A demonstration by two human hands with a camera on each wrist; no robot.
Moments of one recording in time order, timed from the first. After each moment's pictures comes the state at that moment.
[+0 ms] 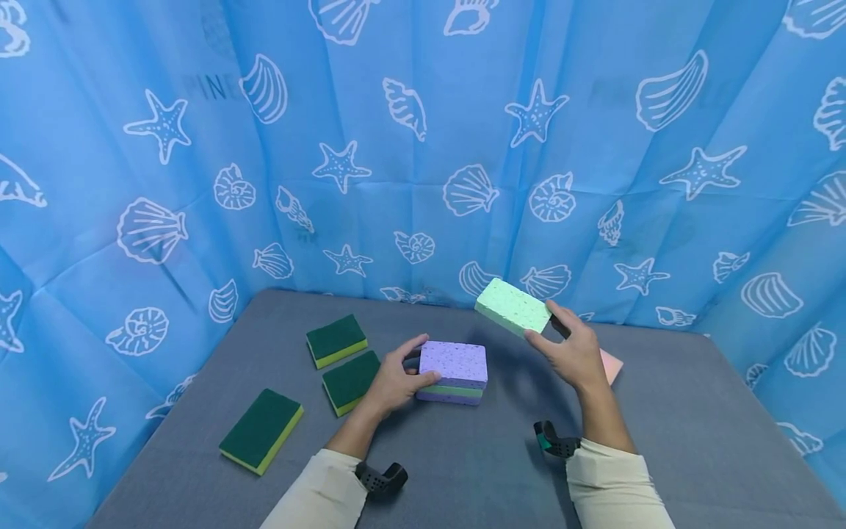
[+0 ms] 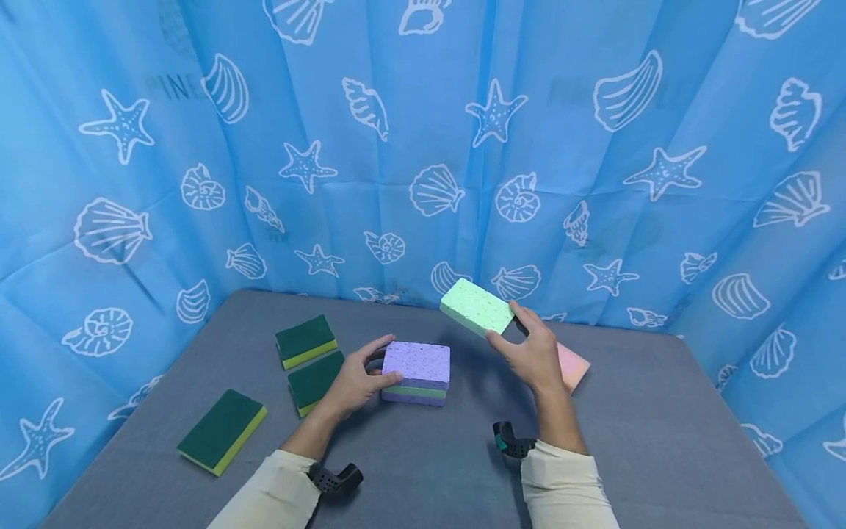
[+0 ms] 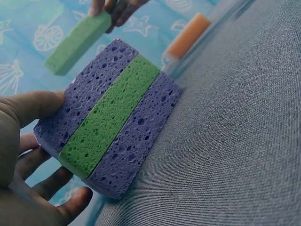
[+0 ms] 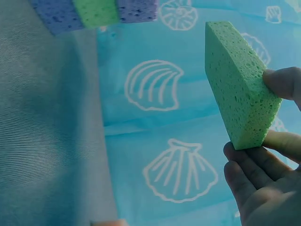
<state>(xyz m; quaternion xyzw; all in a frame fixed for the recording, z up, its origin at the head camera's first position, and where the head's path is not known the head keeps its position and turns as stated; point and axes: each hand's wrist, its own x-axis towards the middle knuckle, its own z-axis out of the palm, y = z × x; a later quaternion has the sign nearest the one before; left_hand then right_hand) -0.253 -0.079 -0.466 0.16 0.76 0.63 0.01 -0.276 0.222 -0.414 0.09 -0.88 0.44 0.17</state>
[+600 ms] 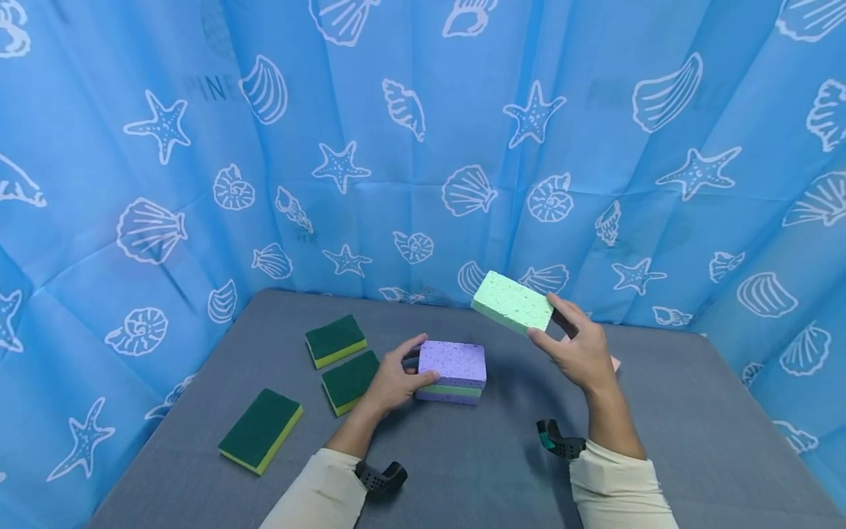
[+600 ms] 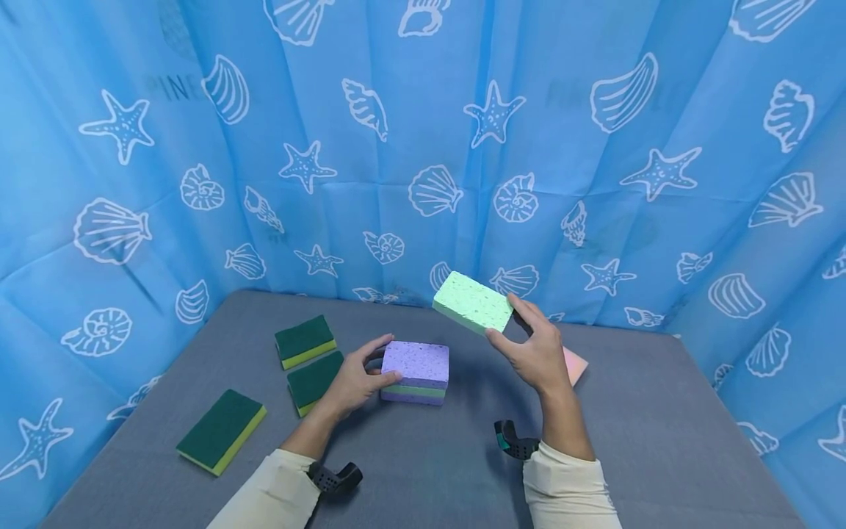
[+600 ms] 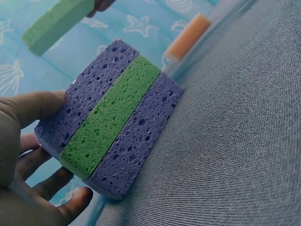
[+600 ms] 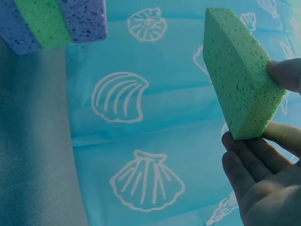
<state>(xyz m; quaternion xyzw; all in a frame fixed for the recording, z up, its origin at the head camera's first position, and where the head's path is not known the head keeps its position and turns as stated) -0.261 -0.080 -0.480 0.17 0.76 0.62 0.01 -0.257 0.217 -0.388 0.19 -0.83 0.47 0.24</state>
